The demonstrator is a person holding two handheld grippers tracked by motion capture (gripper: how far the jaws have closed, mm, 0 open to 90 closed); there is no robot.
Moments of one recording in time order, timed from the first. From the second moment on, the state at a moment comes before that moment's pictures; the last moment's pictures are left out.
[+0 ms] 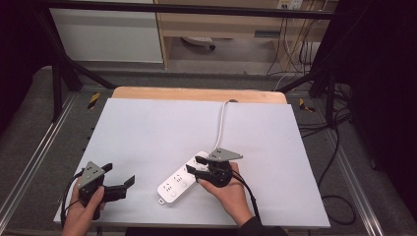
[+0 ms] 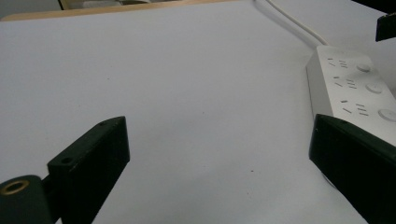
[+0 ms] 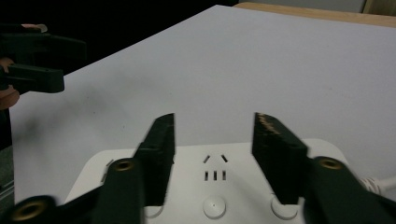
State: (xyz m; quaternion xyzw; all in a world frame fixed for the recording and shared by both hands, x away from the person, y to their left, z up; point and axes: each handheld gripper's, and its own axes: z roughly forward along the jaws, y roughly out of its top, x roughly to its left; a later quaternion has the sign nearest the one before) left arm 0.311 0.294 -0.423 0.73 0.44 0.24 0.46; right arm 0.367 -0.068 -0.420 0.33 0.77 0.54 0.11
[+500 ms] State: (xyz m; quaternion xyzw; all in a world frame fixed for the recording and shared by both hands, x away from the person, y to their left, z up) left arm 0.310 0.294 -0.423 0.73 0.44 0.24 0.46; right arm 0.376 -0.084 -0.408 0.40 0.75 0.52 0.12
